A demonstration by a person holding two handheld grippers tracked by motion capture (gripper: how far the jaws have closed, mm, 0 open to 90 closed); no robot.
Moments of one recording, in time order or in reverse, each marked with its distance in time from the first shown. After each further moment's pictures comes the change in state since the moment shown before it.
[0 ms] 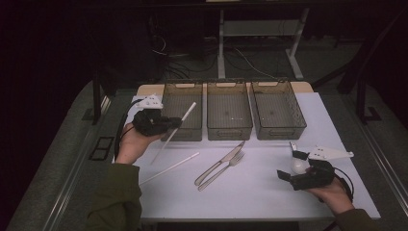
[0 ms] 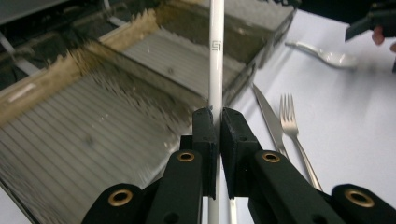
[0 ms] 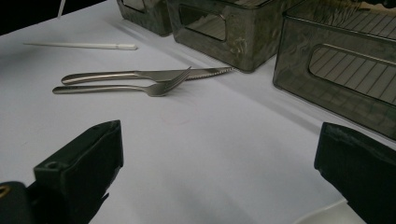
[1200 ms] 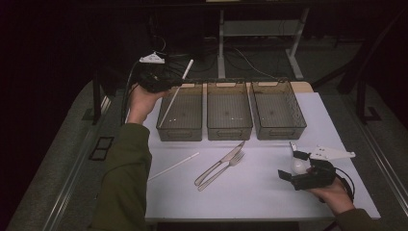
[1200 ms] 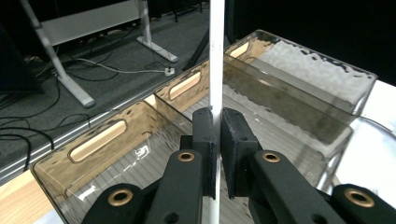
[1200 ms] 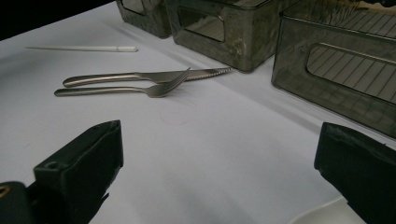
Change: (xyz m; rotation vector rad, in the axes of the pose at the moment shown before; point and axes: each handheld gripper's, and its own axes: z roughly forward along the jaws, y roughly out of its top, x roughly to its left) left arm 0.087 0.061 0.032 -0.076 0.105 -0.088; right arm -0.002 -0.001 -0.002 -0.011 0.002 0.010
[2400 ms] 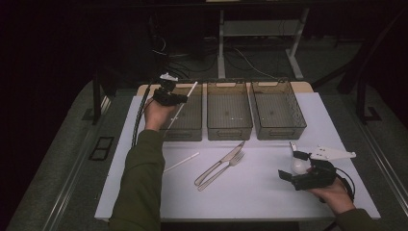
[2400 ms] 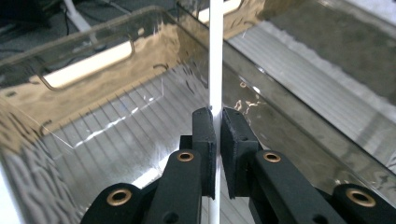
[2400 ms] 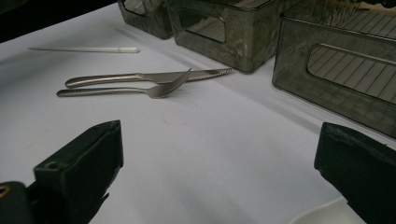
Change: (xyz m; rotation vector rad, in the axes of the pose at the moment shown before) left arm 0.015 -0.055 0.070 0.199 0.087 -0.090; right arm 0.000 0.000 -0.001 -0.004 0.007 0.001
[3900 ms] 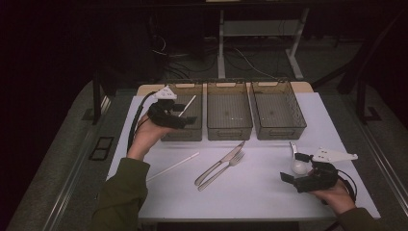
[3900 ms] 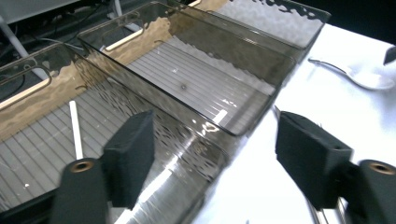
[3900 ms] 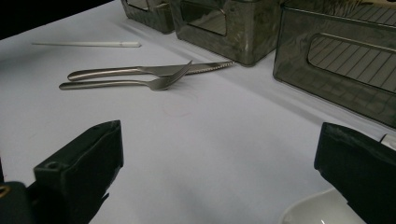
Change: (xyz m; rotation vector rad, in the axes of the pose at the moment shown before) left arm -0.085 -0.033 -0.081 -0.129 -0.148 0.157; right arm -0.003 -0.007 -0.003 0.004 0.011 0.000
